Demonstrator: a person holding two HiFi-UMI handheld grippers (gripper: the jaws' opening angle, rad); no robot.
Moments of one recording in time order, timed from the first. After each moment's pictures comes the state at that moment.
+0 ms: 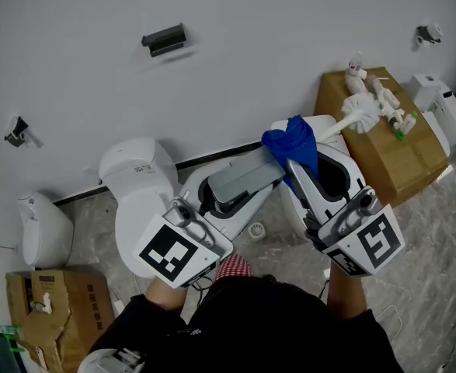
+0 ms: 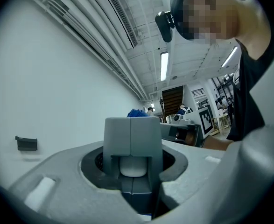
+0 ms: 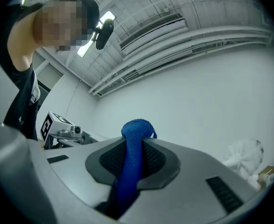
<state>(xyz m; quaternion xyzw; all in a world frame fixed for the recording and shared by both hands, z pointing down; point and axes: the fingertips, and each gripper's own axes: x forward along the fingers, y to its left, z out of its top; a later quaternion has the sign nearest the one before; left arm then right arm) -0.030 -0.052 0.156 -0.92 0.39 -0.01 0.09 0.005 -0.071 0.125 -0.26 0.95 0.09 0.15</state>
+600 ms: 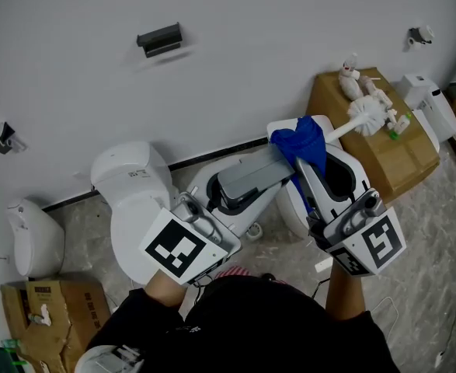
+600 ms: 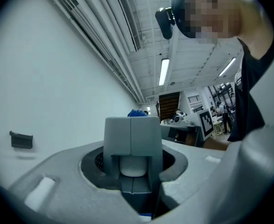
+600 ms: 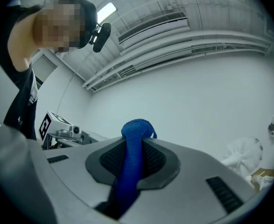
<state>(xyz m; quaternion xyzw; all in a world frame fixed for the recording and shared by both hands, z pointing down) -0.077 -0.077 0.142 -0.93 0.36 0.01 0.06 -0.041 -0.094 0.109 -0.30 0.94 0.09 0.13</state>
